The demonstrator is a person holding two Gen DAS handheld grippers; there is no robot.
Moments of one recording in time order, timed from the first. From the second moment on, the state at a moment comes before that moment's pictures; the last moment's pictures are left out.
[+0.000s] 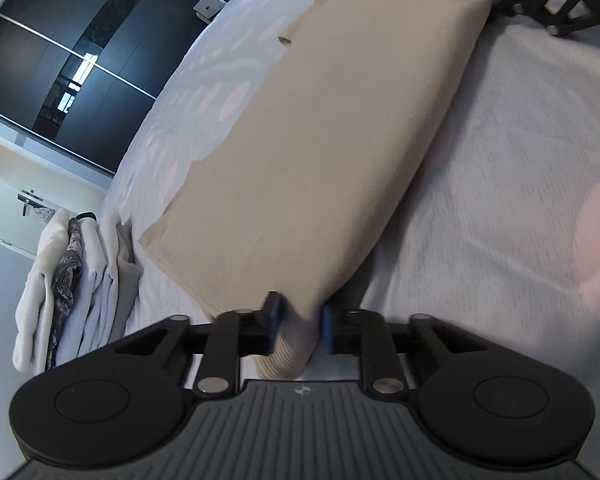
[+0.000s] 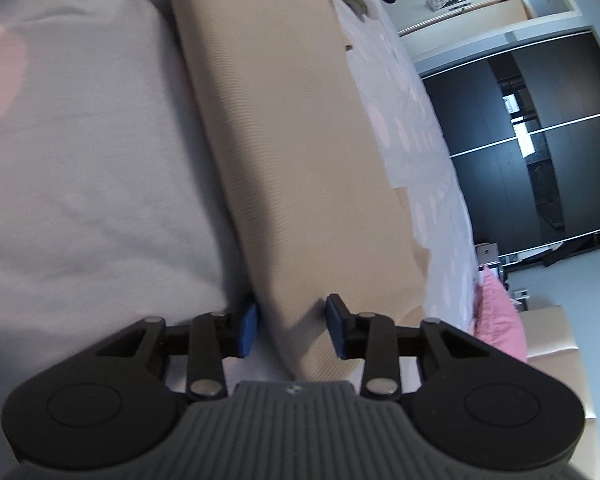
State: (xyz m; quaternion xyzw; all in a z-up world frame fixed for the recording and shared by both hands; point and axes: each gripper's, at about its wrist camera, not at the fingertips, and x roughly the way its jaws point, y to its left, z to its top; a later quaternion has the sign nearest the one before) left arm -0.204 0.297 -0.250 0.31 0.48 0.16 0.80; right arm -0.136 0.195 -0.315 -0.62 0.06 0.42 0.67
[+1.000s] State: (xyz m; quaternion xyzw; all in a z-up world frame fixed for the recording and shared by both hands) left arm -0.301 0.245 -0.197 0.23 0.57 -0.01 0.79; right arm -0.202 0.110 -0.240 -0.60 0.21 0.52 0.57
